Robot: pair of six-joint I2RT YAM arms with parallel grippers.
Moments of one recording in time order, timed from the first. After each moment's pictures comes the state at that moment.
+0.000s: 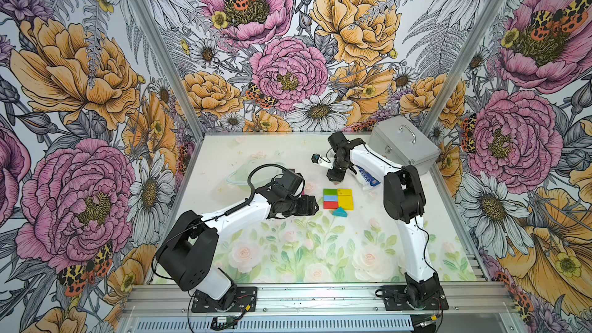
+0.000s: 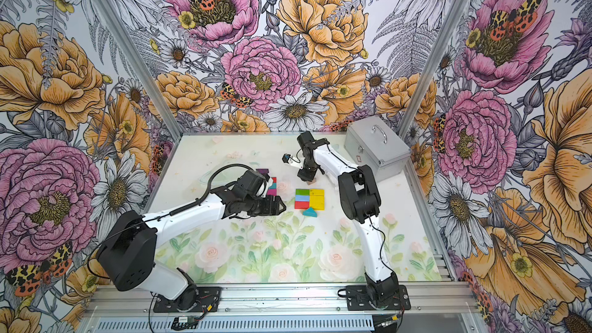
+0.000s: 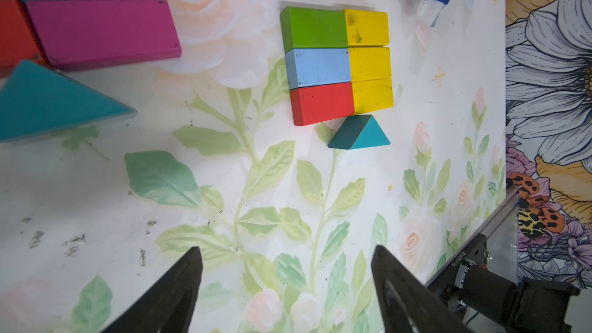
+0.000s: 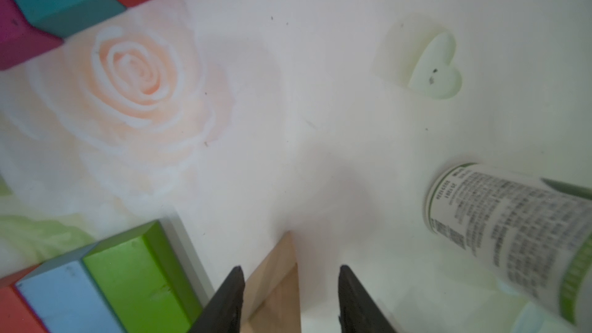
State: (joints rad) left arm -0.68 1.53 0.97 -0.45 0.23 -0.63; right arm 0.42 2.29 1.93 -0.93 -0.09 -0.79
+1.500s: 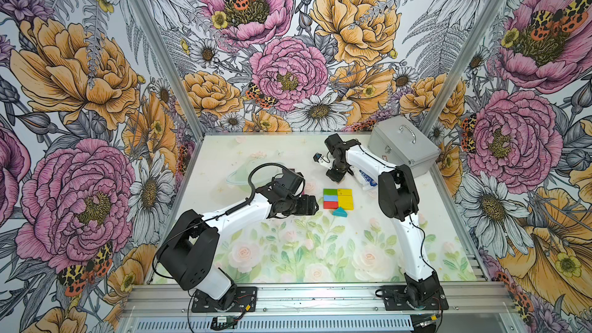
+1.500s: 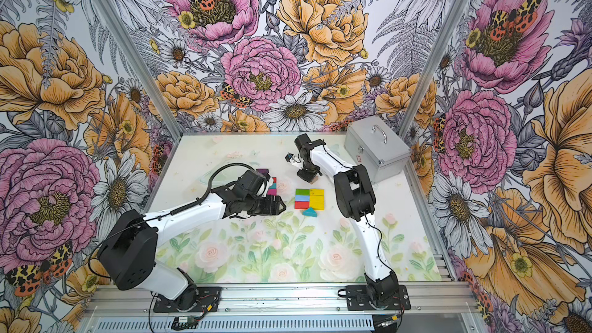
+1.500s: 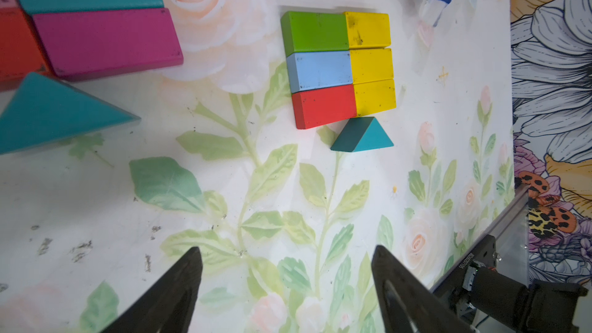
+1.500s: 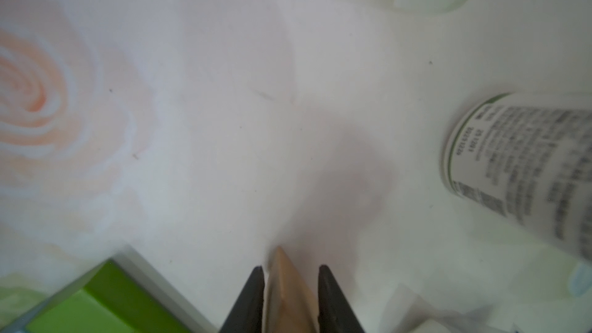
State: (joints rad) left arm -0.68 1.53 0.97 -0.45 0.22 -0.61; right arm 0.43 2.36 2.00 -0.99 0.02 -0.55
